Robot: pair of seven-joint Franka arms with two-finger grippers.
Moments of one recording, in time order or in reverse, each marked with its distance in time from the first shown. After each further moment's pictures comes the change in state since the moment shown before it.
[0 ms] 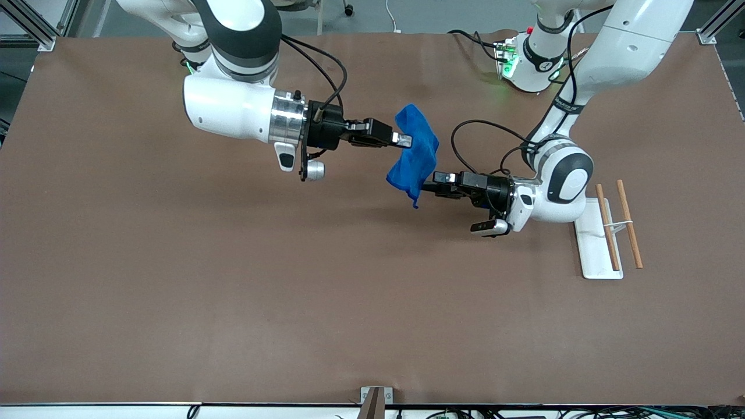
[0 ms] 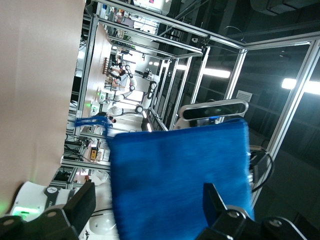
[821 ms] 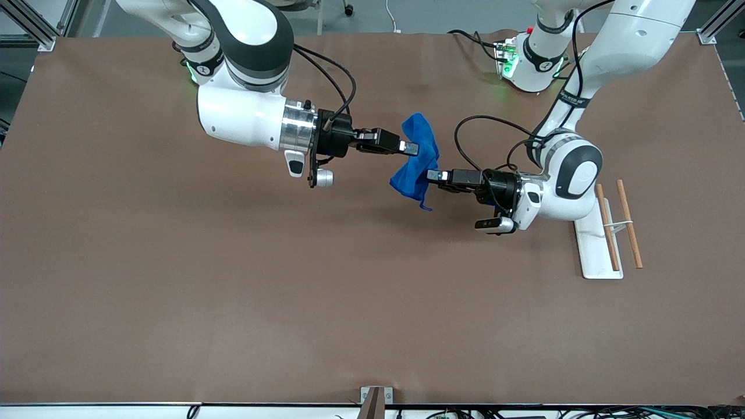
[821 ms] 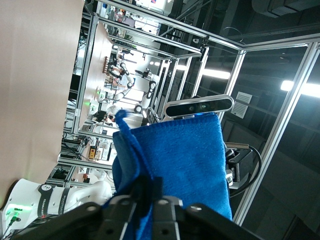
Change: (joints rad) left arm 0.005 -0.026 0.001 -0.001 0.000 0.000 -0.031; right arm 0.014 0.037 0.000 0.023 0.000 0.015 0.000
